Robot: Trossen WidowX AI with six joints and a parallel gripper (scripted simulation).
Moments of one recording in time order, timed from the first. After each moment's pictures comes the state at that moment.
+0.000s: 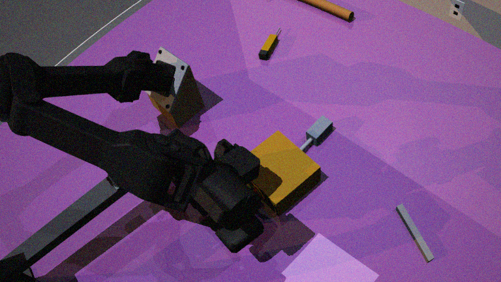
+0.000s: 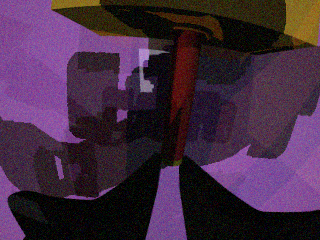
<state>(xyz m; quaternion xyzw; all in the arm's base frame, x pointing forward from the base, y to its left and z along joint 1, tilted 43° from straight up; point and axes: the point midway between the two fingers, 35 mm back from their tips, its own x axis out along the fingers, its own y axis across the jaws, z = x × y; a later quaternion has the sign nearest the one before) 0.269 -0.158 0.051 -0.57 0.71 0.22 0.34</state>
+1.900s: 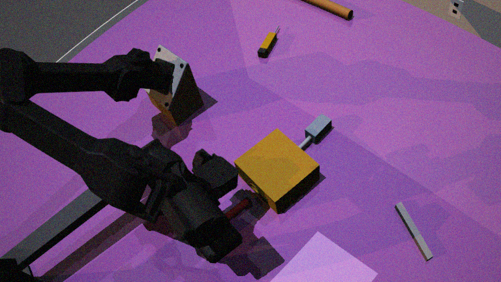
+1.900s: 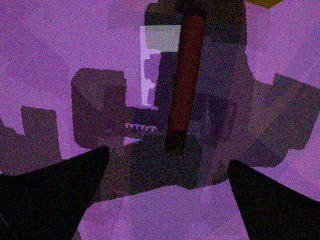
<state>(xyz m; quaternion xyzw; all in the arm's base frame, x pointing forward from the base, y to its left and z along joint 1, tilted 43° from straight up) 0.257 -0.181 0.077 -0.58 0.71 0.22 0.33</state>
